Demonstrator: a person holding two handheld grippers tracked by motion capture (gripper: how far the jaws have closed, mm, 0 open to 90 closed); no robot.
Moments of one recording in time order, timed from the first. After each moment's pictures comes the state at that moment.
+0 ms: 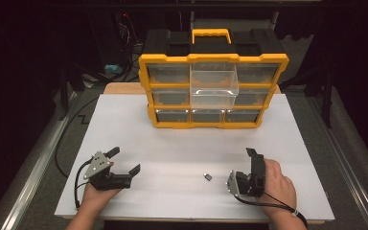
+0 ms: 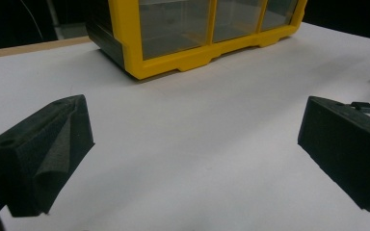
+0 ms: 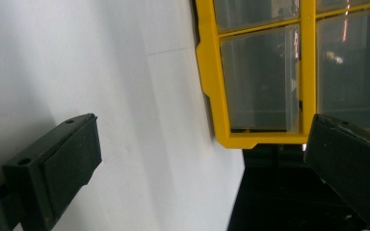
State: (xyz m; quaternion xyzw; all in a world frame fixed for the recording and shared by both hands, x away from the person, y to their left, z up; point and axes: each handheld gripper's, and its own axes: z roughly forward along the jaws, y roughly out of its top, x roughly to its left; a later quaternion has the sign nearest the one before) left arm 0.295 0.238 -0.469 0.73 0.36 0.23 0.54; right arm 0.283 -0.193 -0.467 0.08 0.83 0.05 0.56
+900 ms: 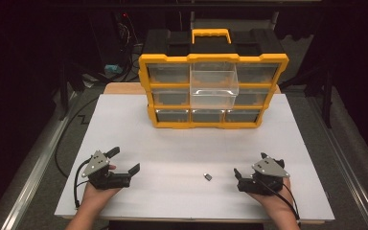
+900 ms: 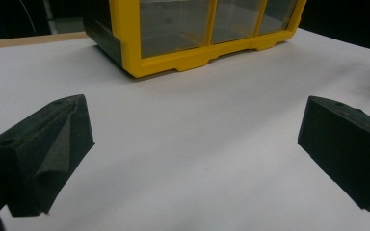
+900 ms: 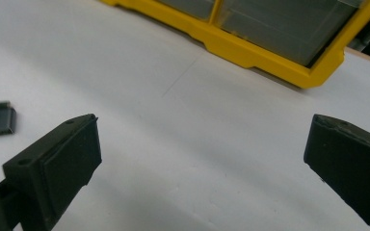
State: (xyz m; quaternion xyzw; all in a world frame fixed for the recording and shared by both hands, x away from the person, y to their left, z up) left arm 0.297 0.241 -0.470 0.72 0.37 0.21 0.54; right arm 0.287 -0.238 -0.454 0.41 0.76 0.37 0.35
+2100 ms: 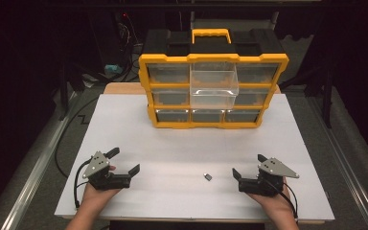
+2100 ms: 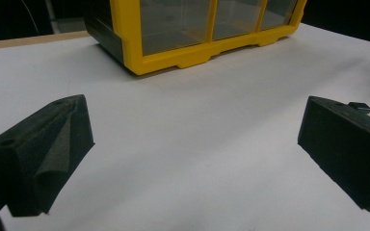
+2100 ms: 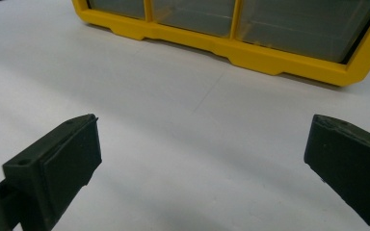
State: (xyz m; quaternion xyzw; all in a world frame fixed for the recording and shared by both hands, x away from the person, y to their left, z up) left arm 0.296 0.240 -0.471 0.73 0.37 0.22 0.54; right arm 0.285 -0.243 -0.457 0.43 0.73 0.44 0.28
